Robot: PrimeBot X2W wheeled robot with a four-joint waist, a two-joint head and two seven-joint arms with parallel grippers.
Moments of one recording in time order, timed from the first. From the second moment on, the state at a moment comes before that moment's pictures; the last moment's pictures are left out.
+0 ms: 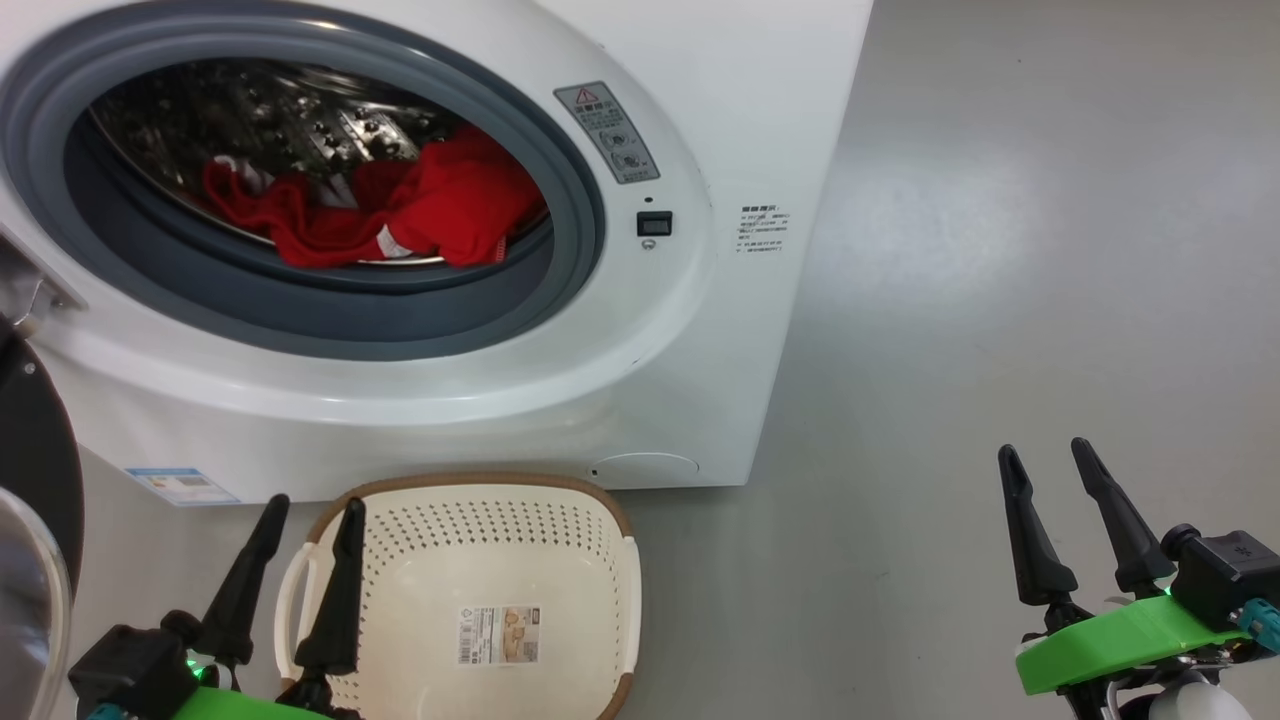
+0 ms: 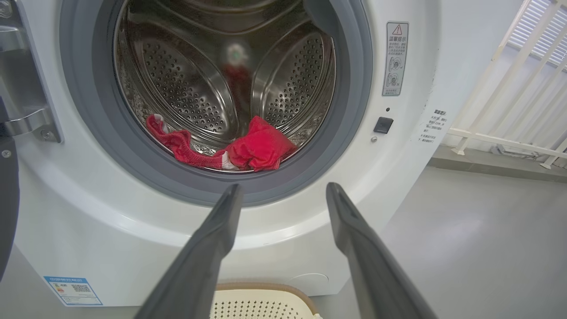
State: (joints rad) left arm -0.07 0.20 -0.07 0.13 -0.46 -0.13 -0.26; right arm -0.04 -0.10 -0.02 0.21 0.38 0.12 -0.25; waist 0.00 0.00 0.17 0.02
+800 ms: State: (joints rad) left arm -0.27 0.20 -0.10 0.24 -0.40 -0.13 -0.26; right arm -0.08 -0.08 -0.01 0.20 0.38 0.12 -0.26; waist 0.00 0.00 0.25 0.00
